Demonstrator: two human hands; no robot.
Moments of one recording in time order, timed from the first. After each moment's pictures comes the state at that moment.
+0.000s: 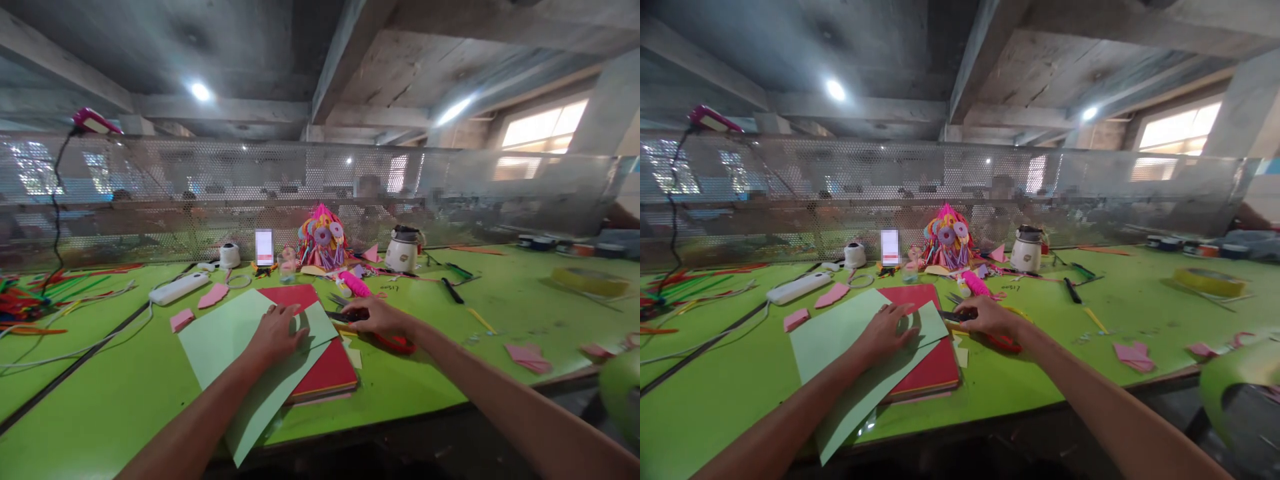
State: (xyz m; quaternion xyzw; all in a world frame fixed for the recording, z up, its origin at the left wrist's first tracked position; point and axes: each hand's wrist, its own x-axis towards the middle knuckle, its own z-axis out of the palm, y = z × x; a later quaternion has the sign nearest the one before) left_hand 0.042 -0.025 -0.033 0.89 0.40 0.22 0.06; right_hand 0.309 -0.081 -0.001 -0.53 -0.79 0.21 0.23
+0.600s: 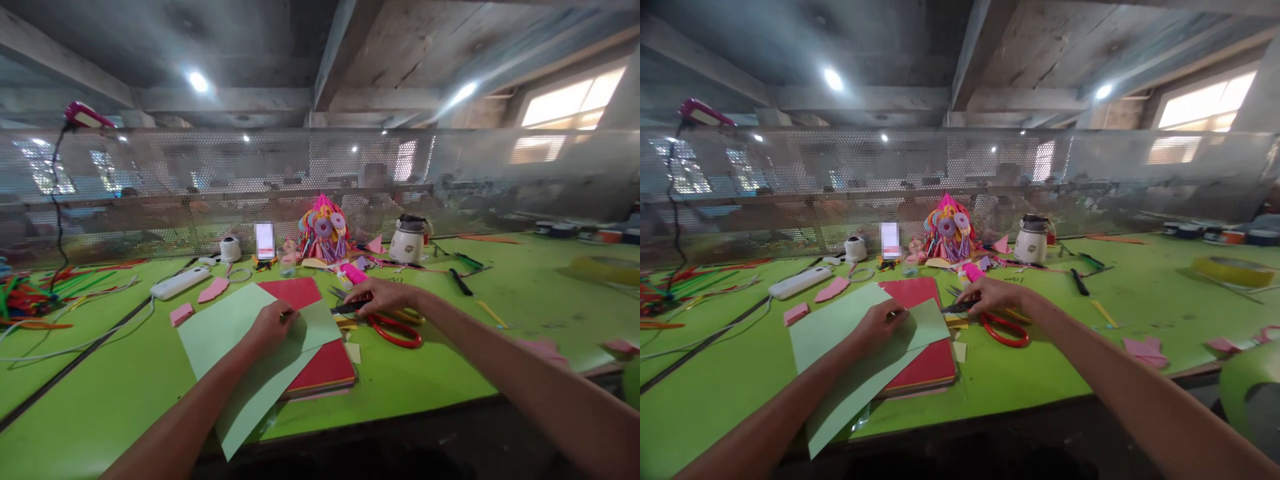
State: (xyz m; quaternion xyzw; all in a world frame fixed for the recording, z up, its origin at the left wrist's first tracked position) left_hand 0.042 -0.012 -0.036 0.86 0.38 0.30 0.16; right_hand 0.333 -0.059 0.028 -0.48 -0.84 0.24 0.10
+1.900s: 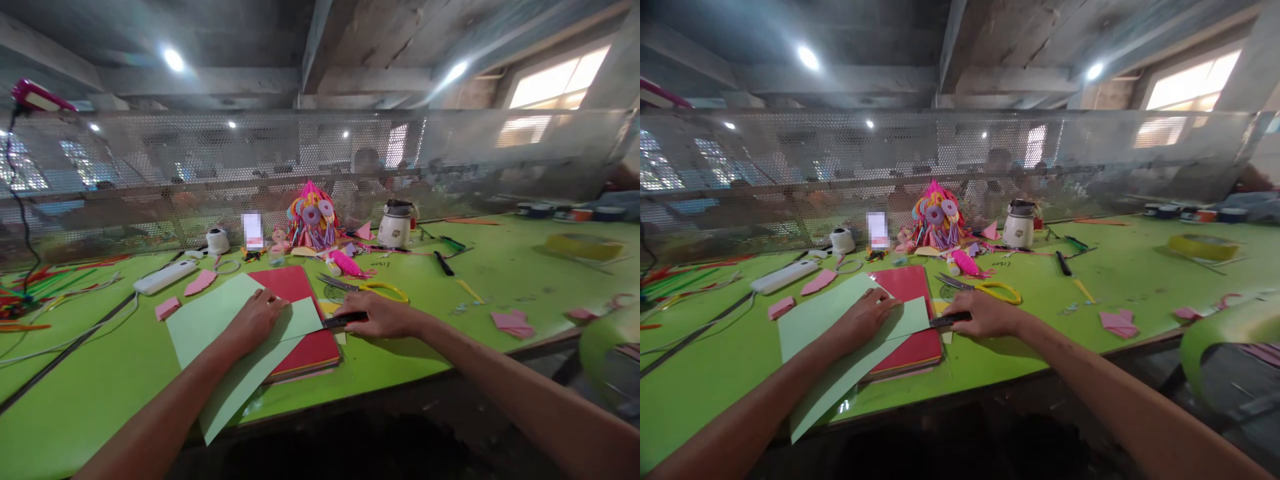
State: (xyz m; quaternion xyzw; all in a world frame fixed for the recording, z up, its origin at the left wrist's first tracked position) left_hand 0.028 -0.021 -0.037 0.93 0.30 0.19 -0.05; right_hand 0.303 -0.127 0.004 -0.45 -0.88 0.08 0.14
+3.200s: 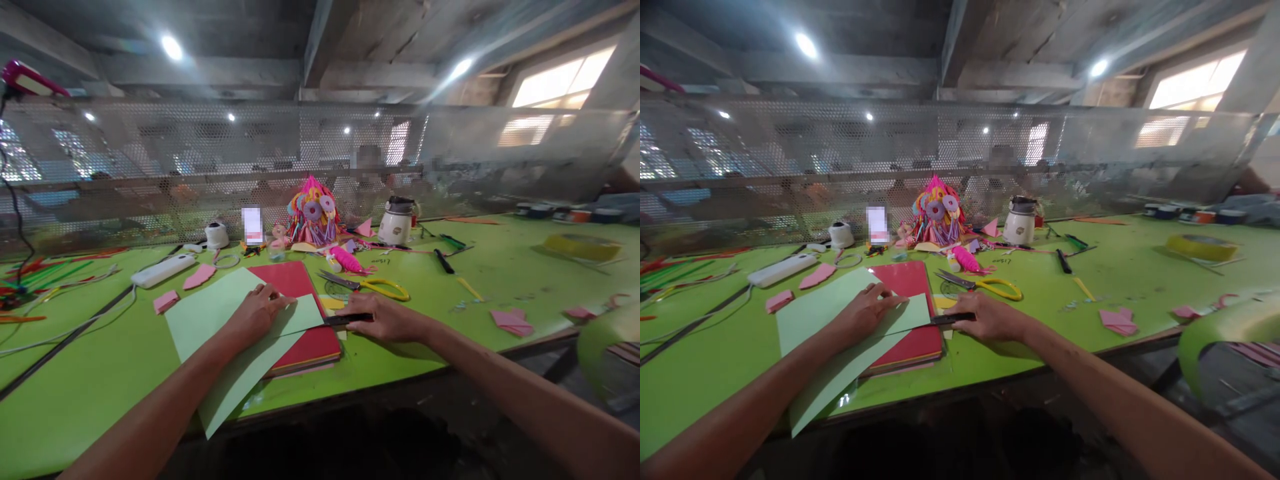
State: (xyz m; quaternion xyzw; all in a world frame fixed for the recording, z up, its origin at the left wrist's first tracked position) left_hand 0.028 -0.016 -0.043 0.94 0.28 0.20 -0.05; right_hand 0.301 -0.137 -0.002 -0.47 -0.86 0.09 0.16
